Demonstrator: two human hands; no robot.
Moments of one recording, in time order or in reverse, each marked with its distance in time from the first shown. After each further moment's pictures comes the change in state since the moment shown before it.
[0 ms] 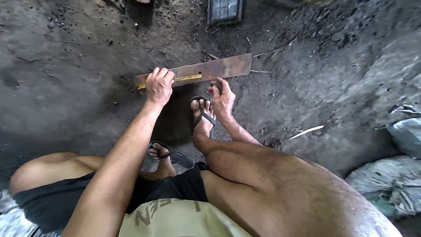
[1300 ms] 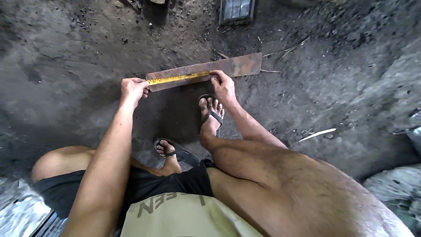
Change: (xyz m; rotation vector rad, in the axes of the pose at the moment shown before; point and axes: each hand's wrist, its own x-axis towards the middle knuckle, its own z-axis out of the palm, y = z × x) left_hand -0.032 -0.093 -0.053 -0.757 -0.226 -1.048; right_hand 0.043 -0.007 0.013 -0.095 -0.317 0.048
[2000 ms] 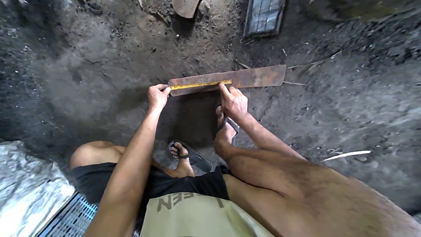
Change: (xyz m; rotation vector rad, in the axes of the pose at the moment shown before) left_hand -0.004 -0.018 0.006 0.108 0.096 0.164; right_hand -0.016 -0.007 0.031 -0.661 0.034 -0.331
